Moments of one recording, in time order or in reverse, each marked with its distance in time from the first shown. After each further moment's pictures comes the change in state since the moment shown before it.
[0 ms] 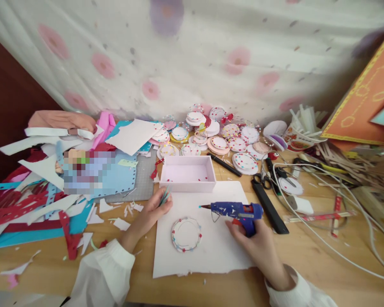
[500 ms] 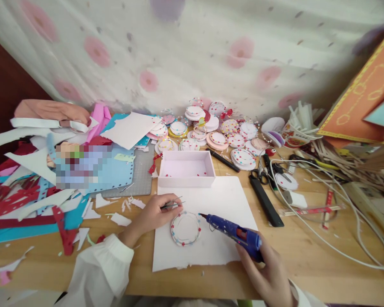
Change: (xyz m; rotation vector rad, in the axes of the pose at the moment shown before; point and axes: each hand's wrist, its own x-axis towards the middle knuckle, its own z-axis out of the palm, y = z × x) left_hand 0.004 0.001 0.009 0.492 -0.094 0.091; right_hand -0.049 0.000 -0.023 -0.019 -0.105 -0.356
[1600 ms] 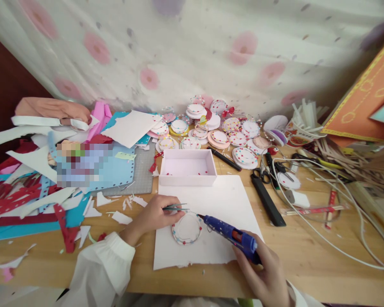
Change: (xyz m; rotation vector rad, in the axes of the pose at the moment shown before) left_hand -0.004 -0.008 0.004 -0.019 0.009 0.024; right_hand -0.004 -0.004 0.004 0.032 -0.027 -0.033
